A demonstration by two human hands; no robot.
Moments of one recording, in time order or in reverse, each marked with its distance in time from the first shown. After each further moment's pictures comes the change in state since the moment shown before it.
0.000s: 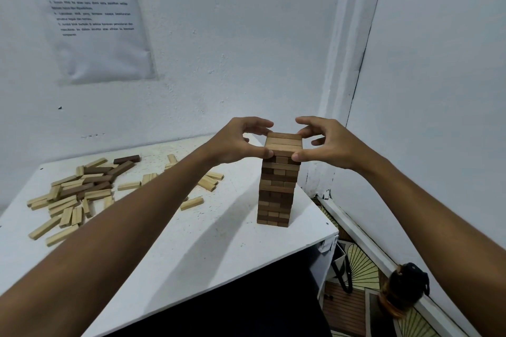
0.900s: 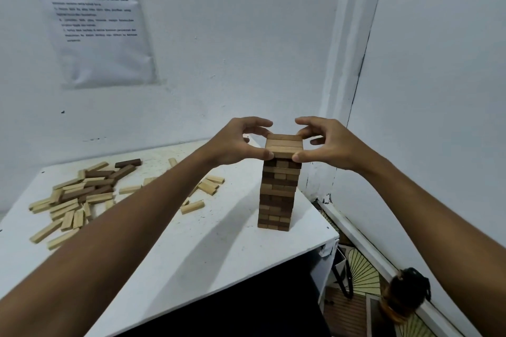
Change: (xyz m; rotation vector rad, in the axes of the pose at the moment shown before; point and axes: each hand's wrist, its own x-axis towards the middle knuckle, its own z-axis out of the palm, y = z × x) left_hand -0.004 0.008 -0.007 -0.018 0.022 0.018; right_hand -0.001 -0.011 -0.006 0.027 0.004 -0.028
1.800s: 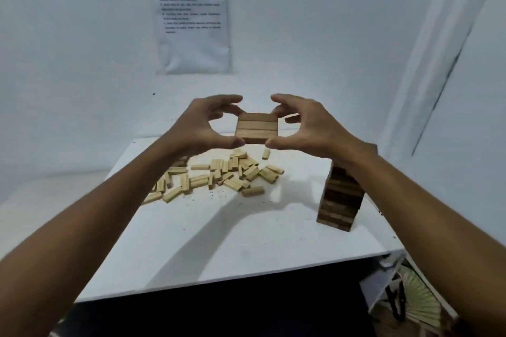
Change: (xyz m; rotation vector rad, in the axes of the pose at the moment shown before) left_hand -0.130 -0.025 -0.121 0.144 0.308 -0.004; right_hand 0.043 -0.117 0.100 0.034 -0.101 -0.328
